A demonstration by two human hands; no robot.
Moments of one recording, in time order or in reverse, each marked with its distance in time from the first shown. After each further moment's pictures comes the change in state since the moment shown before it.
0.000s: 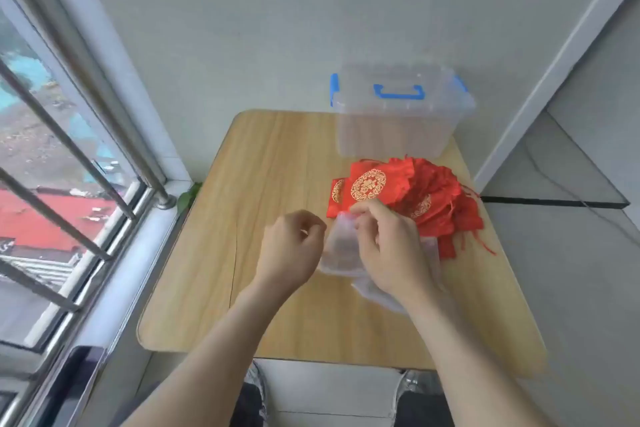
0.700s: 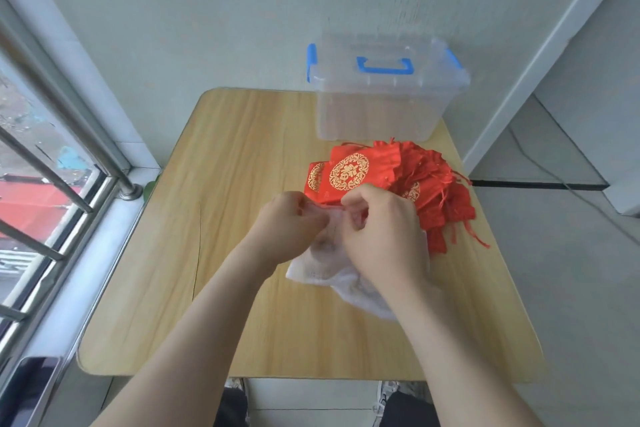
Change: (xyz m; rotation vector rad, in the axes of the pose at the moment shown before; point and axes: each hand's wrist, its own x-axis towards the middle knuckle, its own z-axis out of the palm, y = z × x) left_hand 0.044 0.007 0.023 -0.078 -0.265 -0.159; right_hand 0.016 0.006 -0.003 -0.109 0.074 0.154
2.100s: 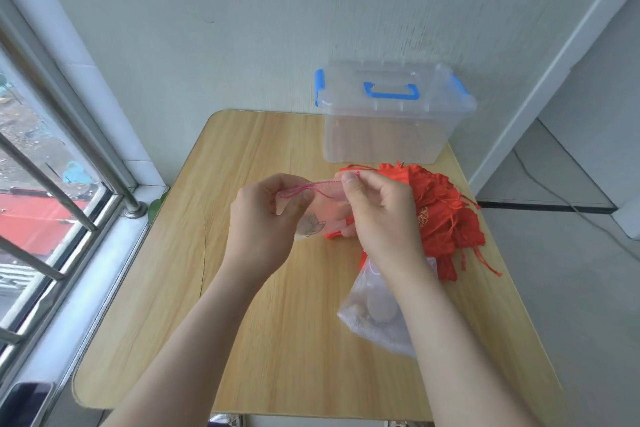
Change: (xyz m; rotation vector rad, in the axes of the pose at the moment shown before) left_hand -0.002 0.004 -0.028 -0.262 0.334 0.365; right_hand 0.045 -0.013 0.014 0.644 -0.010 0.140
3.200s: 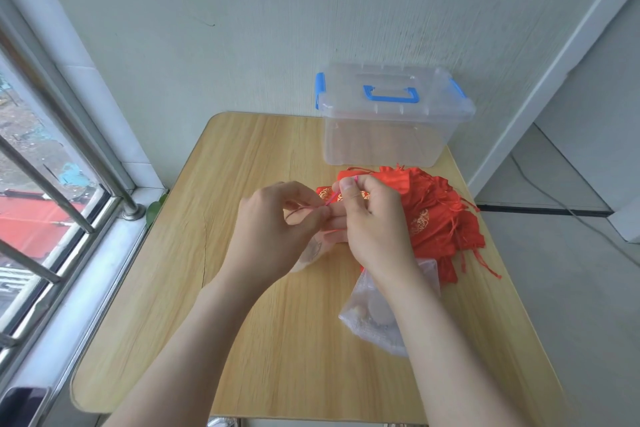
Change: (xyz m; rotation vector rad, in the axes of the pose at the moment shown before) left_hand -0.005 0.004 -0.003 0.281 -0.077 0.140; right_hand -0.007 -0.005 0.012 0.064 -0.072 0.086
